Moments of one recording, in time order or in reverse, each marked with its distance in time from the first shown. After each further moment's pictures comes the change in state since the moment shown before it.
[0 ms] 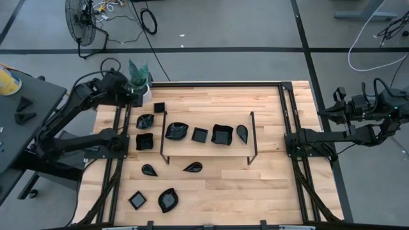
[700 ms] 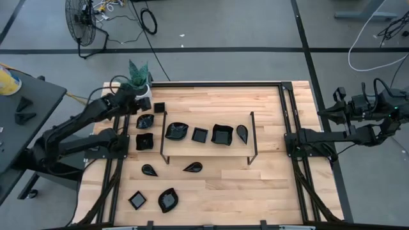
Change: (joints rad) left arm -0.040 -0.114 -0.457 0.443 -0.111 -0.288; right arm 0.000 0.000 0.000 0.000 0.000 0.000
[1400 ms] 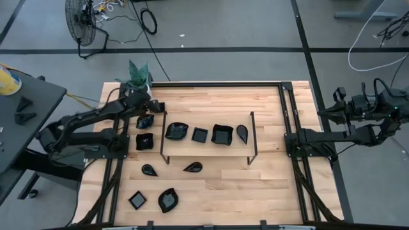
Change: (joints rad) left arm -0.005 0.278 -0.163 0.327 -0.119 -0.017; right arm 0.000 0.000 0.000 0.000 0.000 0.000
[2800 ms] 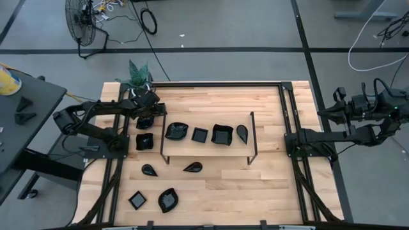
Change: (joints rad) left arm 0.008 0.330 0.000 0.205 0.038 0.149; right arm 0.000 0.000 0.000 0.000 0.000 0.000
